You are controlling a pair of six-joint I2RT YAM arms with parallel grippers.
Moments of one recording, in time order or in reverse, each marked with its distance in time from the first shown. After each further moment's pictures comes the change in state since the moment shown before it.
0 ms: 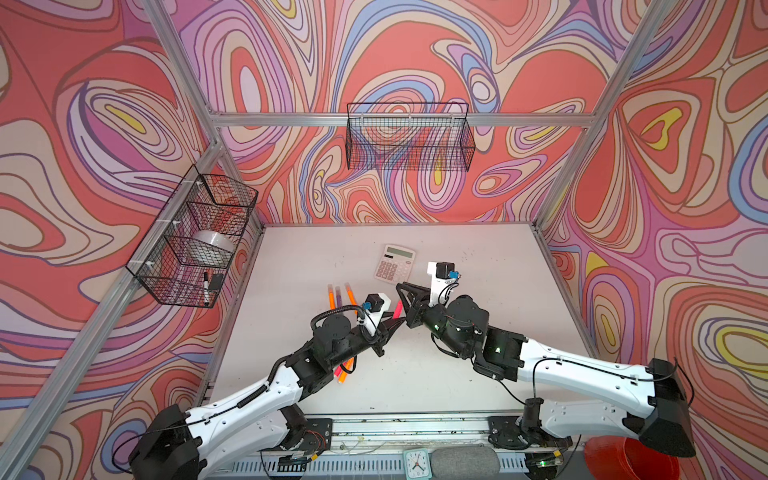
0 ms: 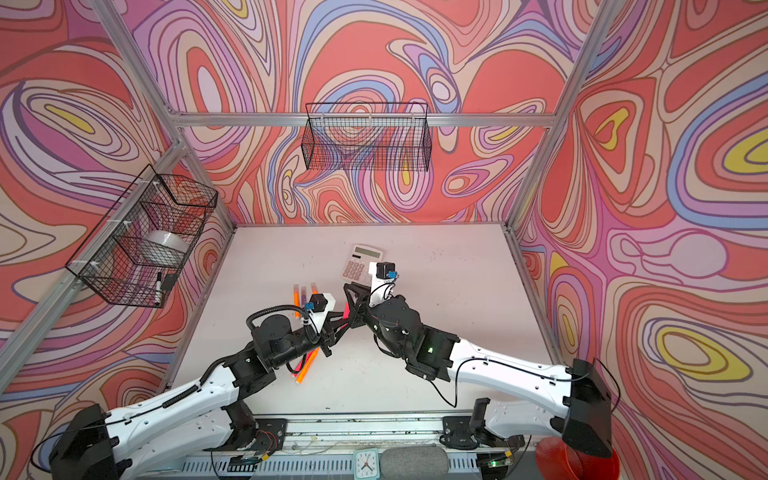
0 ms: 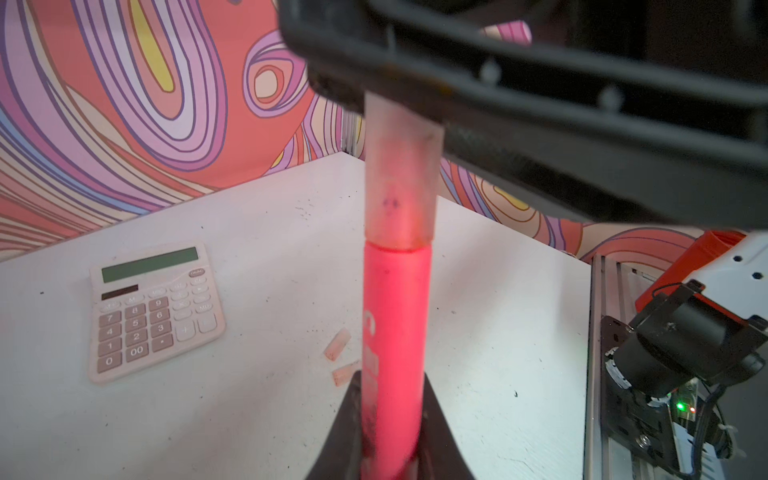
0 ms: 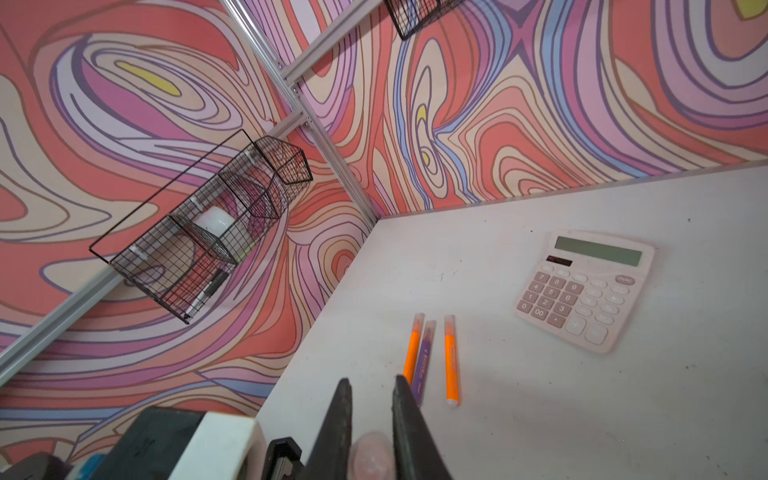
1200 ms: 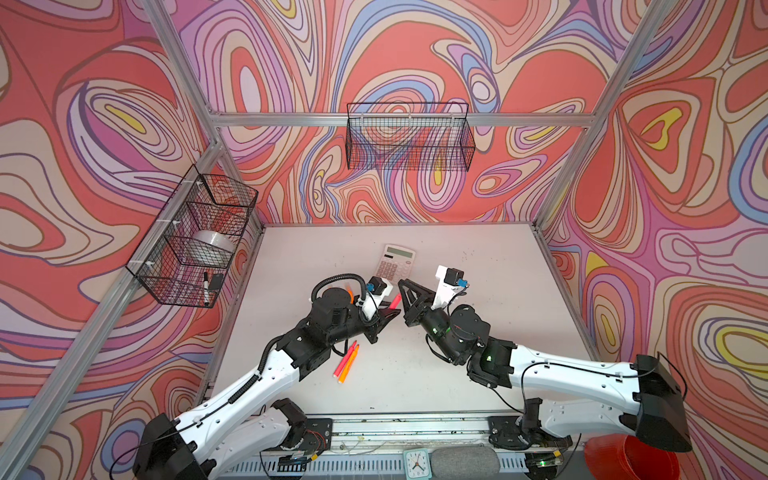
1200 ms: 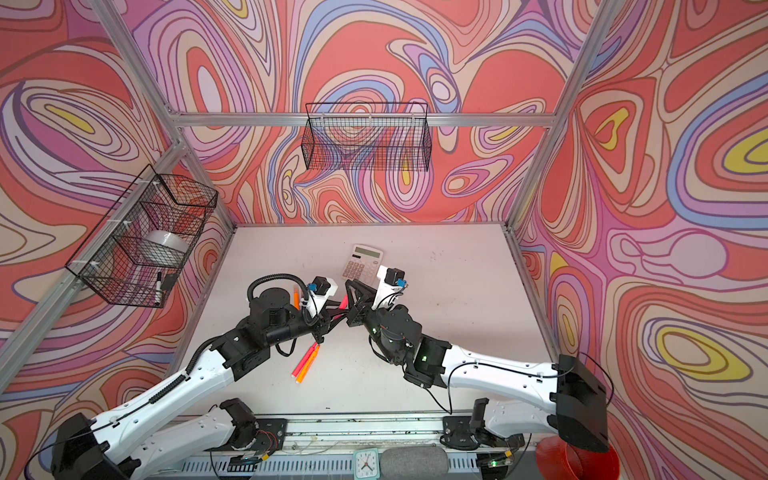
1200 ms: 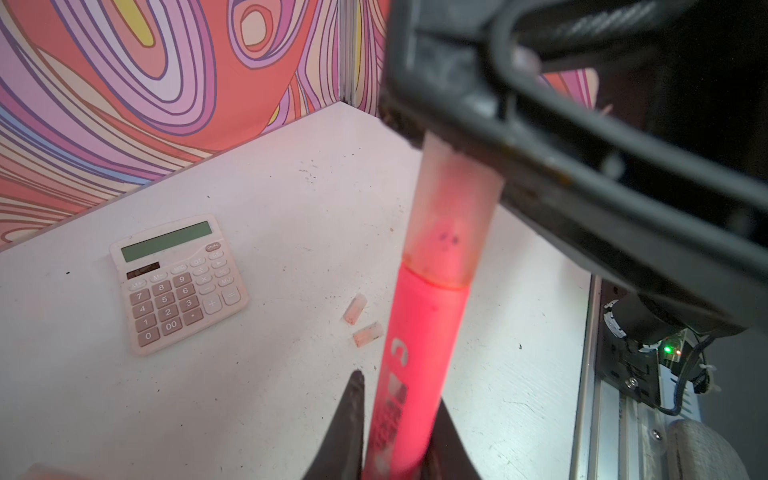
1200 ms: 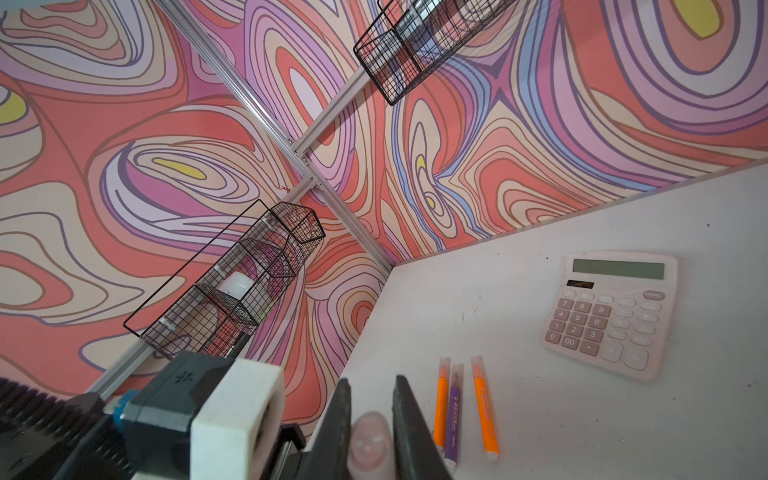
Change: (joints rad) left arm 0.154 0.038 0.218 -0.368 0.171 0.087; right arm 0.032 0.048 -0.110 0.287 0.108 0.062
